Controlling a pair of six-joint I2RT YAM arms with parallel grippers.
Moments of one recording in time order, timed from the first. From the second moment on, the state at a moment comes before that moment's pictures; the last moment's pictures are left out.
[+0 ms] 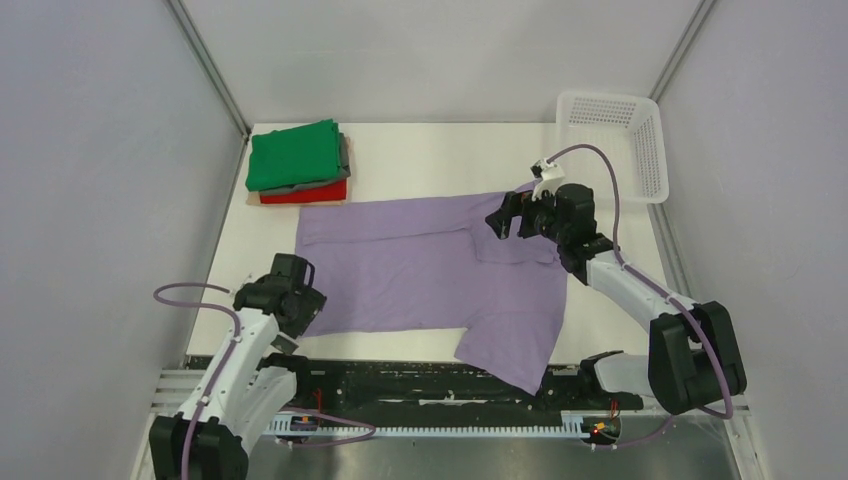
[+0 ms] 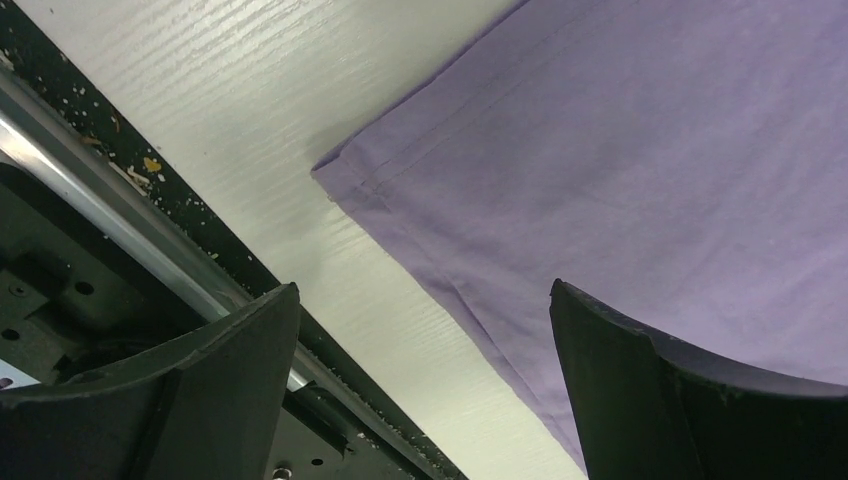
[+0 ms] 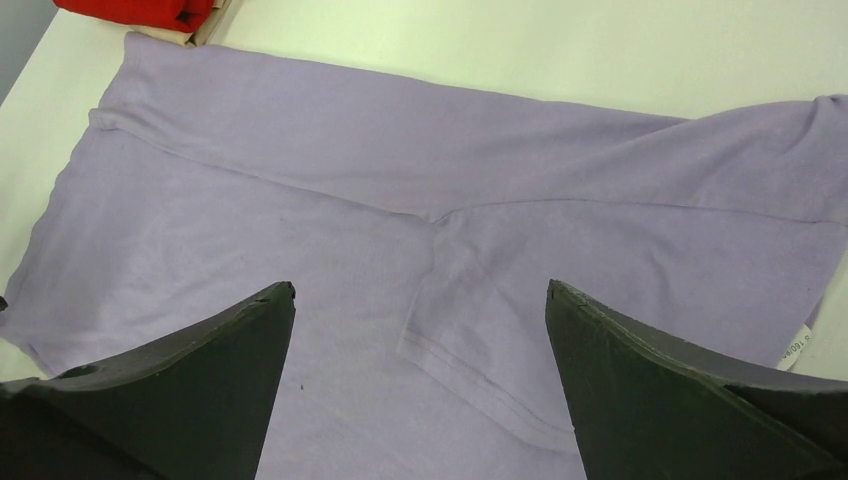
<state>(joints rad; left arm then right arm) -0.11 0.81 0.54 -1.04 -0.29 -1.15 0.27 1.30 0.69 0.21 -0.32 0.22</state>
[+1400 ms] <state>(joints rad) -0.15 1.15 0.55 -0.87 -0.37 -1.36 0.20 1.23 0.66 0.19 -0.28 0.22</state>
